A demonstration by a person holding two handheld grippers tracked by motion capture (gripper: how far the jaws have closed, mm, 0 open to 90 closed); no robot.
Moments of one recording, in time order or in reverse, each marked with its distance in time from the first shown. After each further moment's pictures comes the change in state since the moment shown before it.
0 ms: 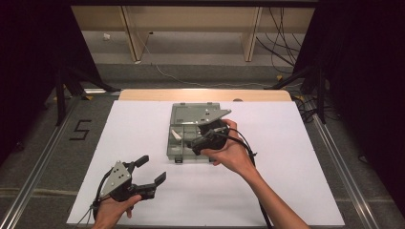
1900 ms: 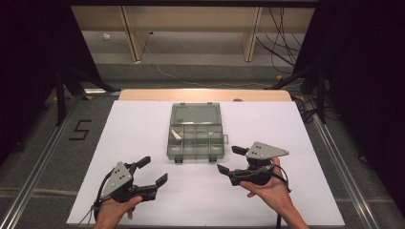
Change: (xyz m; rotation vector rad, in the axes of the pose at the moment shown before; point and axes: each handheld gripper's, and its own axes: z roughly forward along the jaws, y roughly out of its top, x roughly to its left) left arm -0.006 0.000 -0.001 0.012 -0.012 -0.048; right arm 0.006 -0.113 -0.069 -0.248 0.006 0.138
